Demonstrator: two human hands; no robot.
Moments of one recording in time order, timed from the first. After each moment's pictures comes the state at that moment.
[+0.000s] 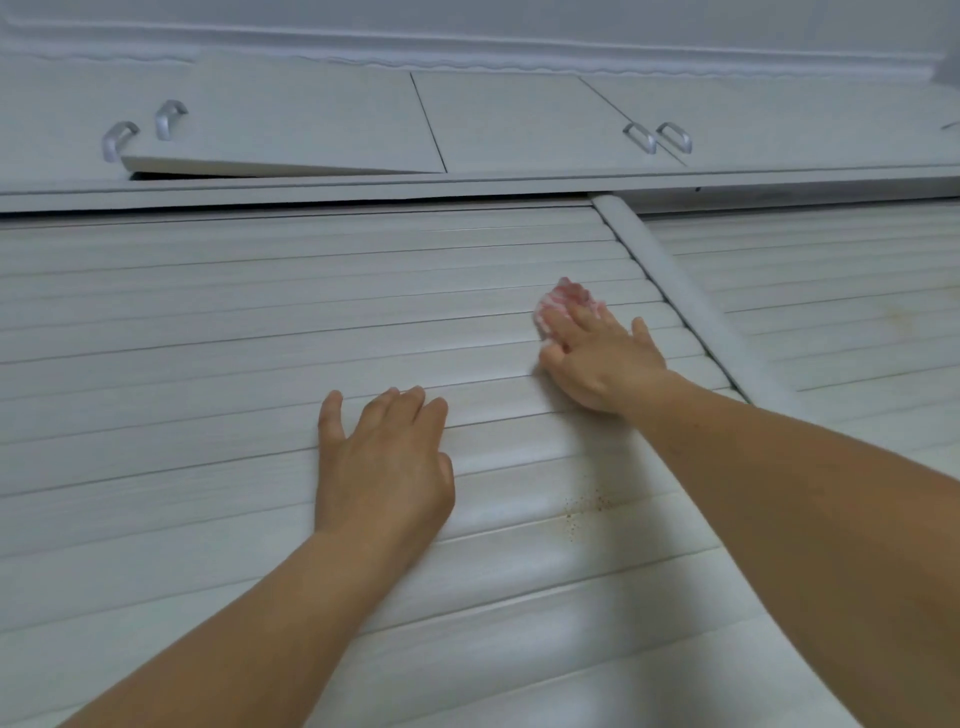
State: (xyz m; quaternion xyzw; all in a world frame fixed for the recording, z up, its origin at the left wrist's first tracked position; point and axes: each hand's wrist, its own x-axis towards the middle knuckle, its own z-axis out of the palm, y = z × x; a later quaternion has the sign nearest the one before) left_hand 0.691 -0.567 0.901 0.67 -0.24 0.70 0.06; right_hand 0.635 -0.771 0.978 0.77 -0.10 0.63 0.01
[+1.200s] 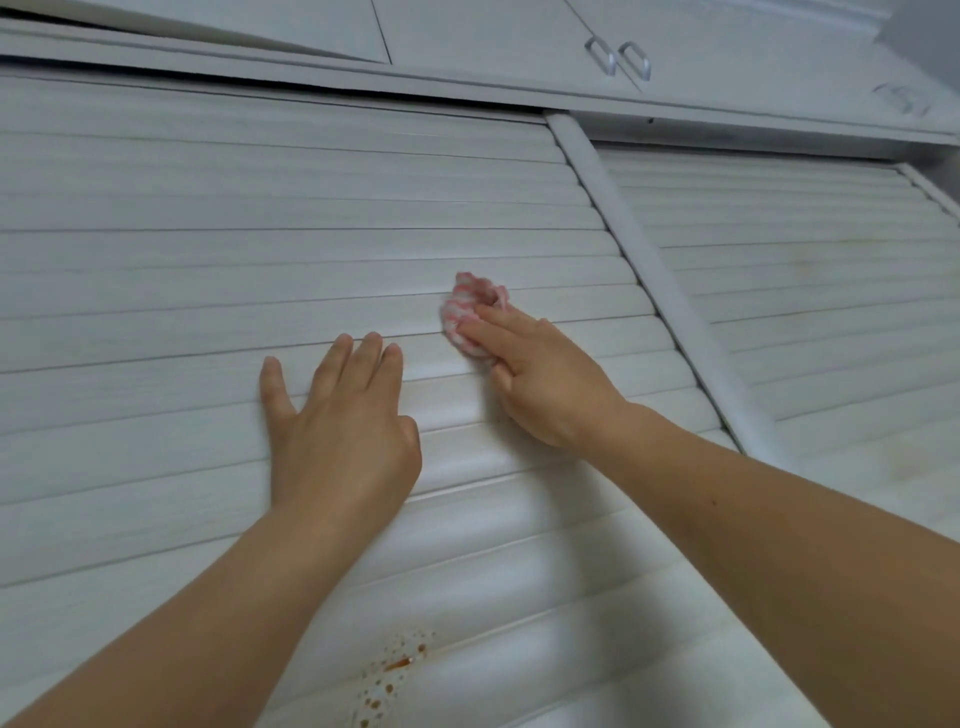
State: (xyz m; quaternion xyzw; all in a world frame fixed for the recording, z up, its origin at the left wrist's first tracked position) left_hand 0.690 -0.580 0.857 0.70 -0.26 0.65 0.10; right_hand 0.641 -0.747 0.881 0.74 0.10 0.67 0.02
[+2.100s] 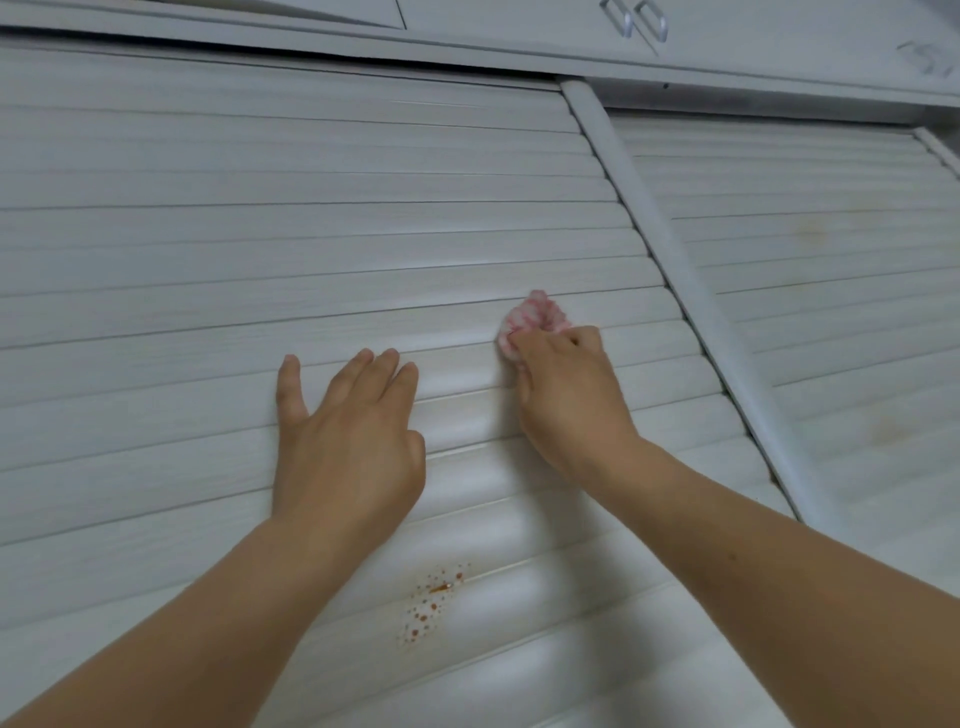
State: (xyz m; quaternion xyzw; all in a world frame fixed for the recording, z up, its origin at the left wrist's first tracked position) left_hand 0.689 -0.548 0.828 0.69 -0.30 0.66 0.05; right_hand 0.655 -0.728 0.840 0.69 -0.06 0.72 0.04
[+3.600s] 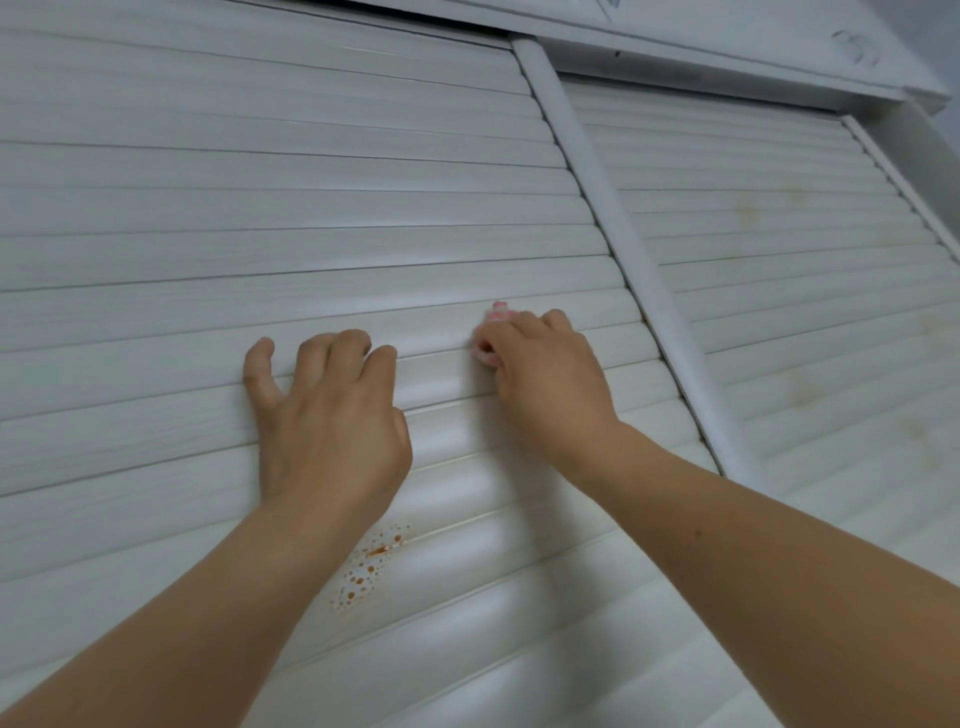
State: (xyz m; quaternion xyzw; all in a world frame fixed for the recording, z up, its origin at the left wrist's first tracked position) left_hand 0.700 -0.579 0.811 0.60 -0.31 0.73 0.11; right_hand 0.638 -0.741 0.811 0.67 -0.05 0.74 0.09
